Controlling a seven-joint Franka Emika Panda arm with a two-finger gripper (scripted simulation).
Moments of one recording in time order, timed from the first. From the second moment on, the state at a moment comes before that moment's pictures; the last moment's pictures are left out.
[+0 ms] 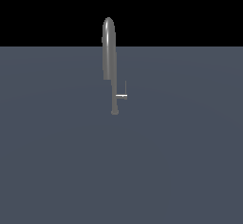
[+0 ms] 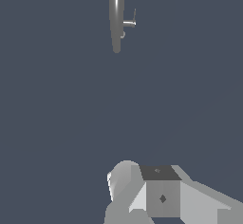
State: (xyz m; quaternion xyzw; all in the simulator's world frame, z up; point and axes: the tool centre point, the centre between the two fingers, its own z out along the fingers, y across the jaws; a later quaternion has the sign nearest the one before) arm -0.263 0.004 0.483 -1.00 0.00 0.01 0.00
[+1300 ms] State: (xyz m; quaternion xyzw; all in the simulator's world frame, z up) arm -0.185 0.013 0.467 -0.99 0.09 0.09 0.09
